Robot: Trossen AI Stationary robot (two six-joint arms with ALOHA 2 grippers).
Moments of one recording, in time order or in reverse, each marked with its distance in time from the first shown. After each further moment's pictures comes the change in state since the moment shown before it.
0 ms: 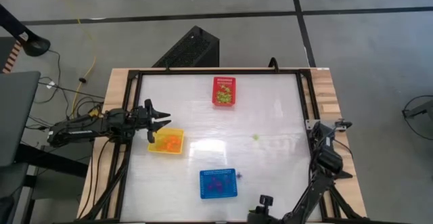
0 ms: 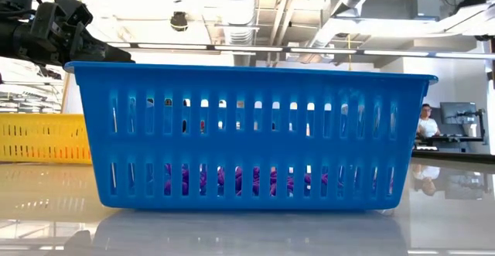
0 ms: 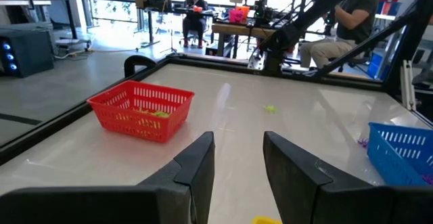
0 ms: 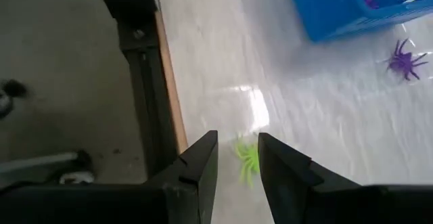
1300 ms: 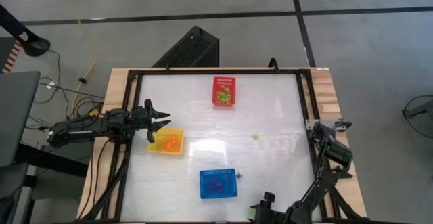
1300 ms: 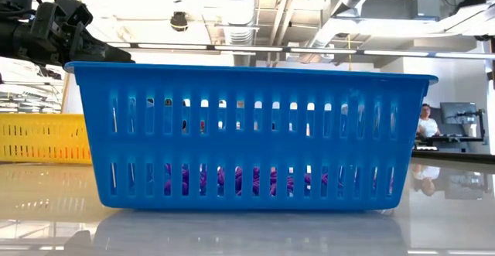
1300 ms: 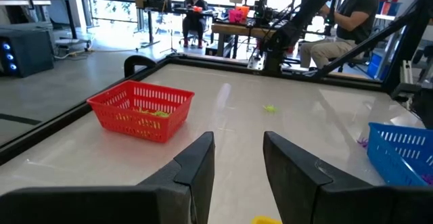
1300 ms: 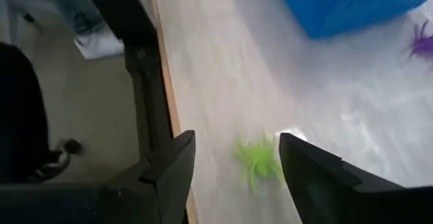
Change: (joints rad) left arm 0.000 0.000 0.000 0.000 0.000 0.000; right arm 0.049 -0.169 -0.461 0.563 0.170 0.031
